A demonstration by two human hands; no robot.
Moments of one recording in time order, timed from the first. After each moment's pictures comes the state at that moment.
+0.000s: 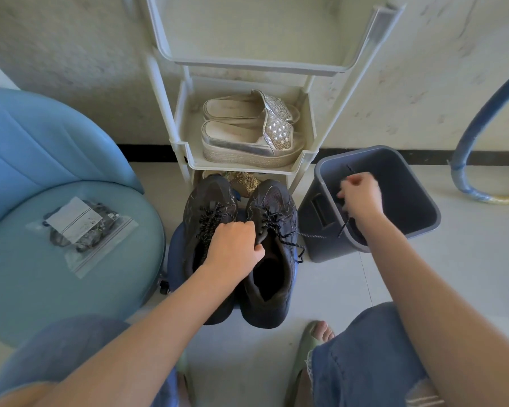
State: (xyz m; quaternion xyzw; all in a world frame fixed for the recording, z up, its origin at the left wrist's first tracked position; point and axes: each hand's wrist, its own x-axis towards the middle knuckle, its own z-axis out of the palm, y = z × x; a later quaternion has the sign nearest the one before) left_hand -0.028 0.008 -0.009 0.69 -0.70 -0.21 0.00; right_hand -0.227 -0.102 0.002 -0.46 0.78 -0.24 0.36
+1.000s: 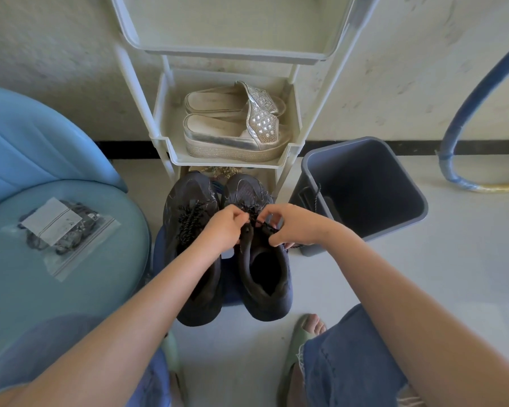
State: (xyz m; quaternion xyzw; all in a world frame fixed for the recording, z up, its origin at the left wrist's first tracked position) left_hand -0.028 -0.023 -0.031 0.72 -0.43 -0.51 0.18; right_hand -0.188 -0.070 -0.012 -0.72 0.48 0.11 0.50
